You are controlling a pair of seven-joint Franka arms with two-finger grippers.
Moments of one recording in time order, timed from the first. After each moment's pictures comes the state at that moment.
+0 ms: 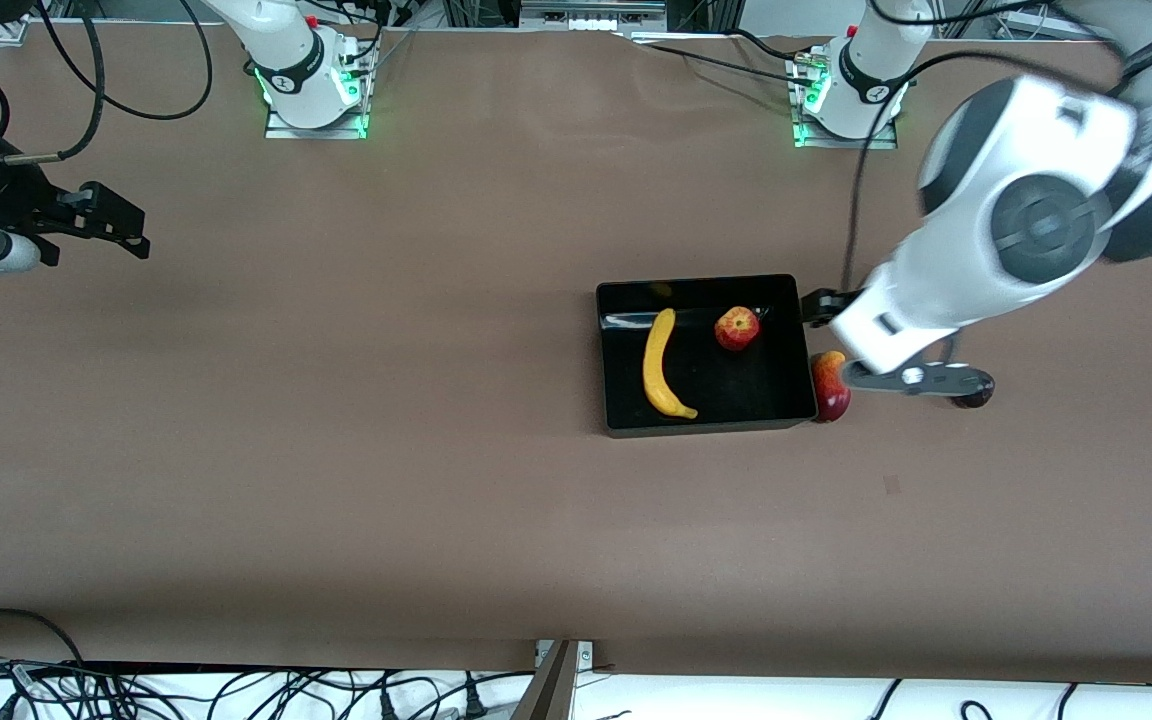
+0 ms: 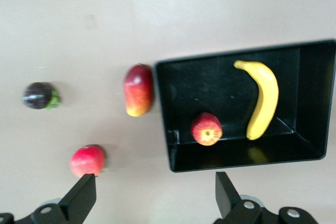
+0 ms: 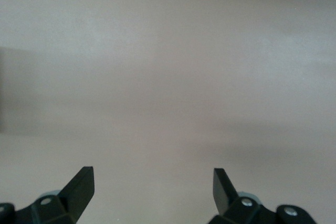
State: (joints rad) left arm -0.06 0.38 -0.29 -1.30 0.10 1.48 -0.31; right arm 0.04 0.04 0.03 -1.55 0.00 1.59 -0.02
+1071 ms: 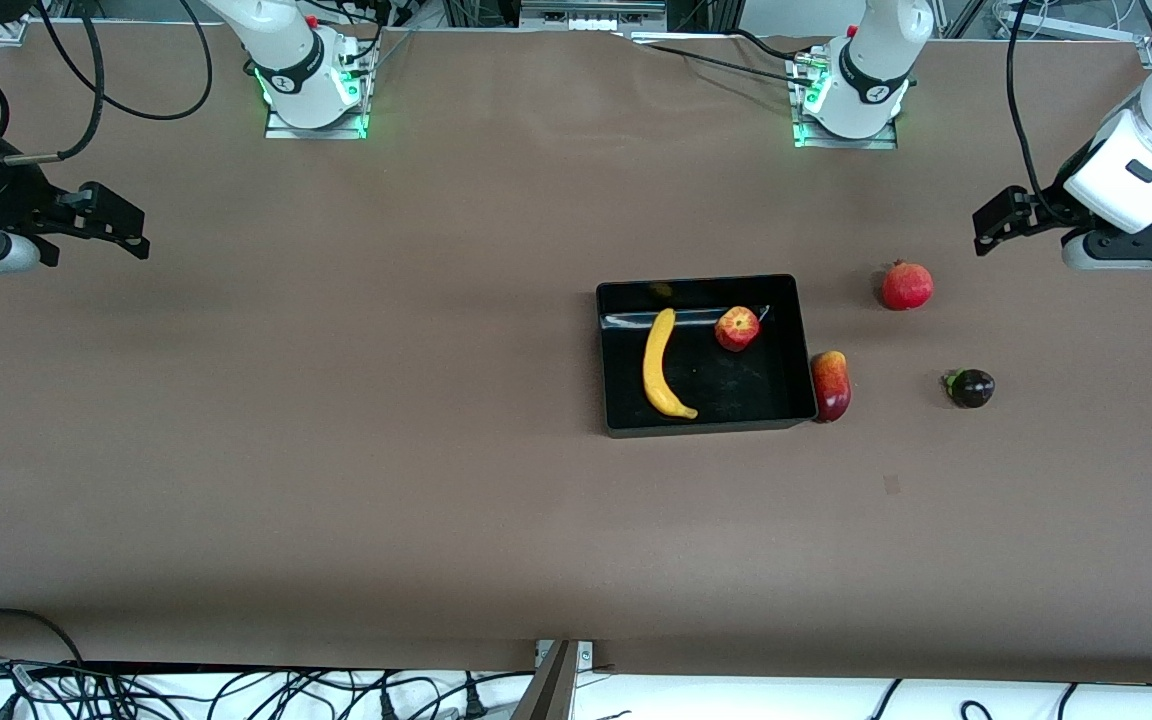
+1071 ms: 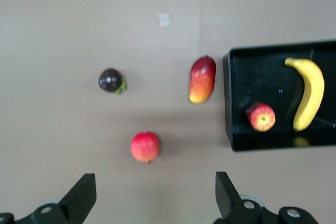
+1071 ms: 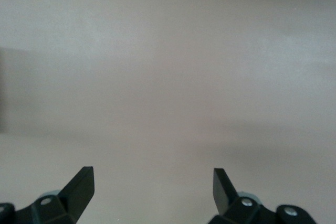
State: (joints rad) left arm 0.00 -0.06 -0.08 -1.72 0.03 1.59 -0.09; right arm 0.04 0.04 0.03 -1.55 0.00 1.59 -0.02
